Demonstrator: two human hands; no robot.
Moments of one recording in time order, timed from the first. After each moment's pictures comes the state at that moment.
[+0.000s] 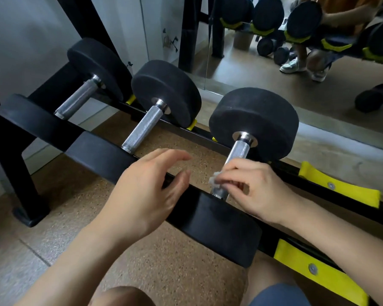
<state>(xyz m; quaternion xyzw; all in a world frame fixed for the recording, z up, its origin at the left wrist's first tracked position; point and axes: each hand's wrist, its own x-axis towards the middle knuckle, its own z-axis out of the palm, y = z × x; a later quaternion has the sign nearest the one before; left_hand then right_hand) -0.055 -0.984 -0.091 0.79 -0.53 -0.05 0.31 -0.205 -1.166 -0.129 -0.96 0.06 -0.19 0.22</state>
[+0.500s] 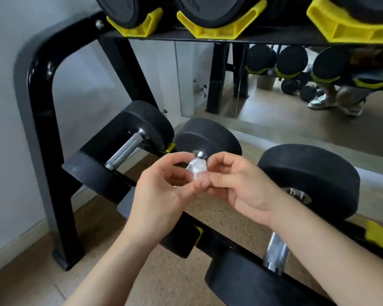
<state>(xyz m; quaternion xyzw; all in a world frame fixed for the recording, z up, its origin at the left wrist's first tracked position) 0.012 -0.997 -0.052 0.72 -0.35 -0.13 0.58 -0.069 -1.139 -0.067 -0.56 0.13 -0.14 0.81</state>
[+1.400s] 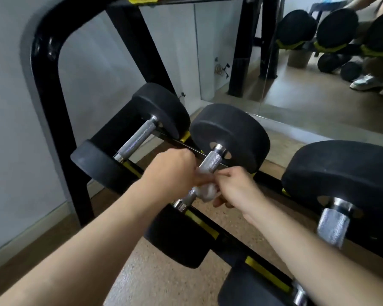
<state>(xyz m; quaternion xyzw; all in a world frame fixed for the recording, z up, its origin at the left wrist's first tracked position) 0.094 -1.055 -0.075 0.90 -0.44 -0.03 0.00 0.000 -1.158 -0.142 -0.74 0.33 -0.08 0.58</state>
